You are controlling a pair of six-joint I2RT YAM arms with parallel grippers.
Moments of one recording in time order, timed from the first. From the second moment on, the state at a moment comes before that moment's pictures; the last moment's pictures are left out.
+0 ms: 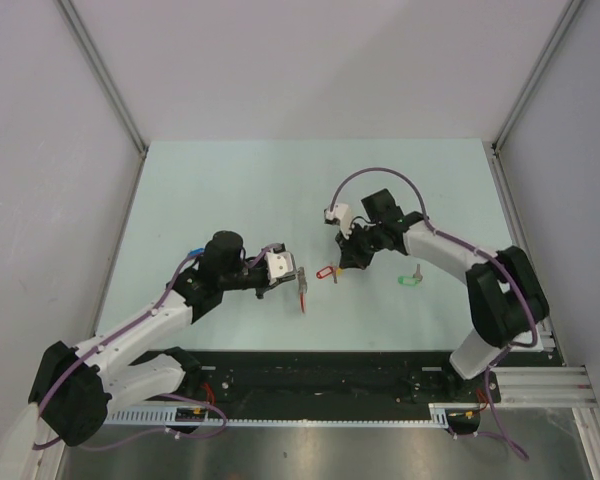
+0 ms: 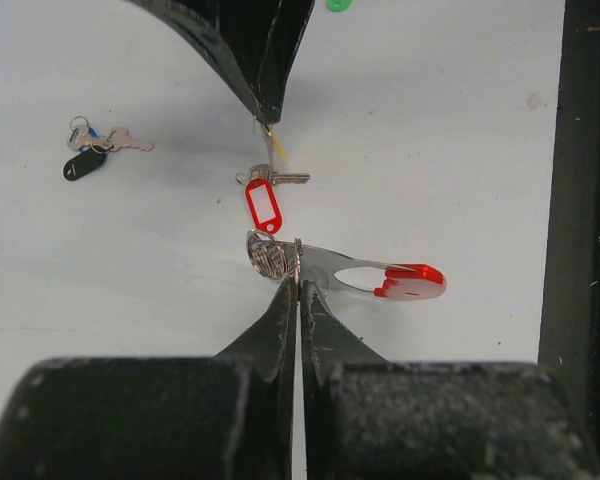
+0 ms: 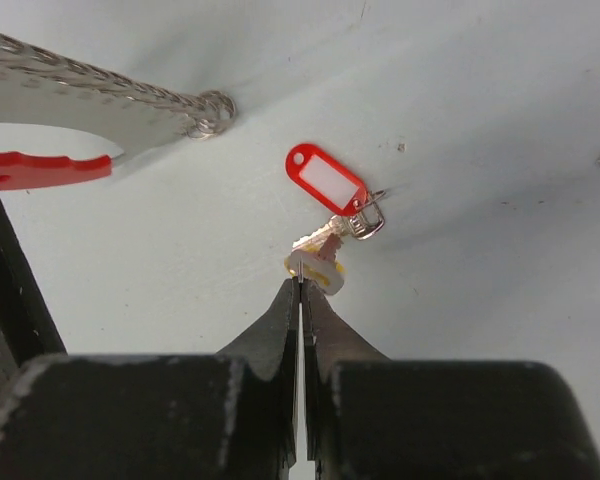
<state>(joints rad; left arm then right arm) -0.61 1.02 0.60 -0.08 0.58 0.53 0.51 1.67 1.09 -0.43 -0.57 -0.43</state>
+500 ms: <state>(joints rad) -0.61 1.01 0.60 -0.11 0.60 0.52 0.54 1.17 0.66 0.05 -0.65 -0.23</state>
